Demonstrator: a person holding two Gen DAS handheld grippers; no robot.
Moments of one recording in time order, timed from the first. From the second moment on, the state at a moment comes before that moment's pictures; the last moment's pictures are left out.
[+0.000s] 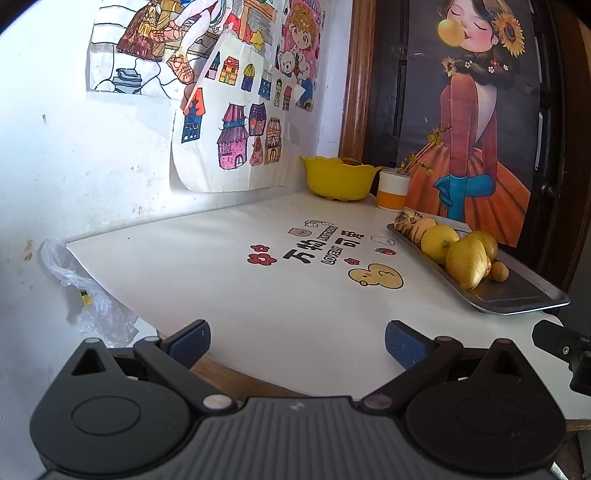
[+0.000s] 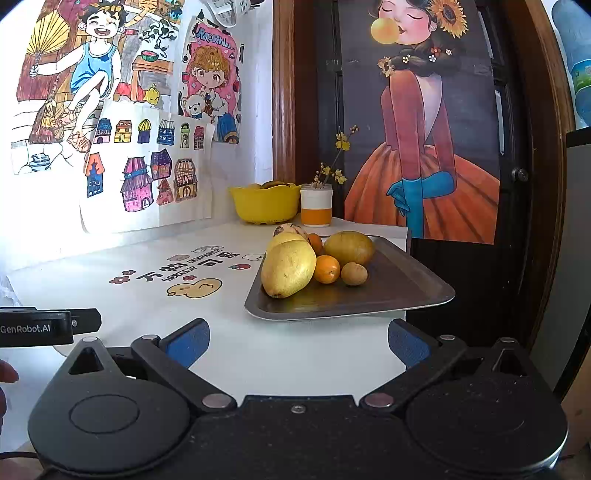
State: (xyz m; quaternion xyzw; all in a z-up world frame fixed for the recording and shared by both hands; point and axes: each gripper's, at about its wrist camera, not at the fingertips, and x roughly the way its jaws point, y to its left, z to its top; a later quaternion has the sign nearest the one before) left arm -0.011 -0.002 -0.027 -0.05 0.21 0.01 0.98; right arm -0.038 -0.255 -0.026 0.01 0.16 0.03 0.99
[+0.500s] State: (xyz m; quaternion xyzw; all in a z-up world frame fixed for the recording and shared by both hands) left arm -0.012 -0.004 -0.028 -0.04 0.22 0.00 0.97; right arm -0.038 -0.251 -0.027 0.01 0.17 0.04 0.98
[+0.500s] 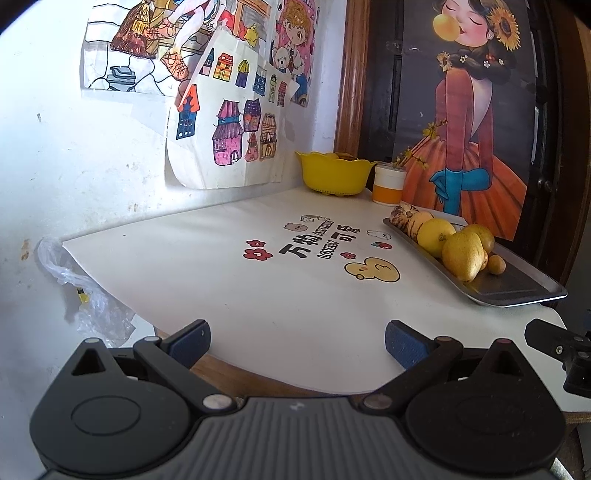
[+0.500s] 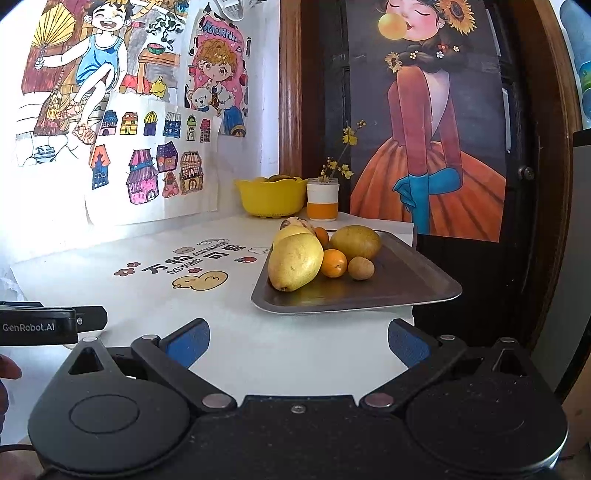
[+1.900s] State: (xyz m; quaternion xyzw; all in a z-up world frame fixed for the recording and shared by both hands) left arm -0.013 -0.009 -0.028 -0.01 0.21 0.01 0.98; right arm -0.039 -0.246 -0.028 -0.02 0.17 0.03 0.98
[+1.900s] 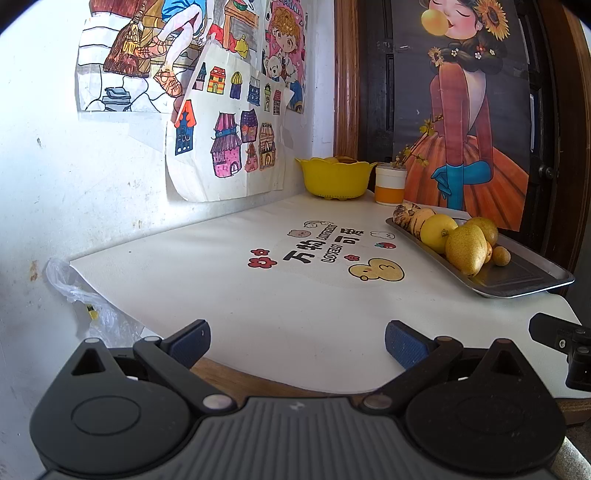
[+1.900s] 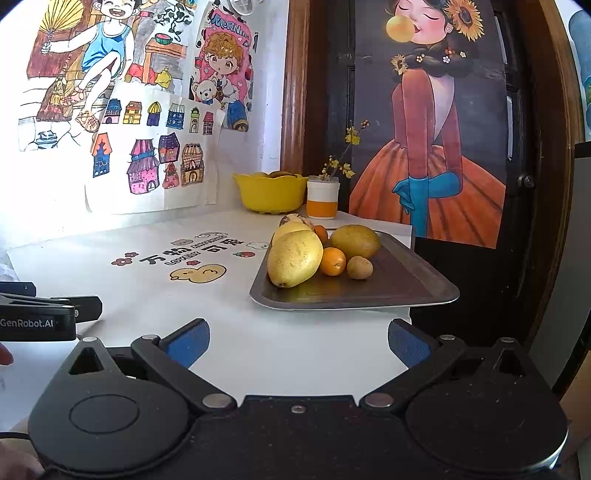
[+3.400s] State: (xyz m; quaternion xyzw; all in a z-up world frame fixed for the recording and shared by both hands) left arm -0.015 -0.010 -0.028 0.00 0.21 0.01 0.98; right arm -0.040 -0.244 -0.028 -0.02 0.17 0.03 0.98
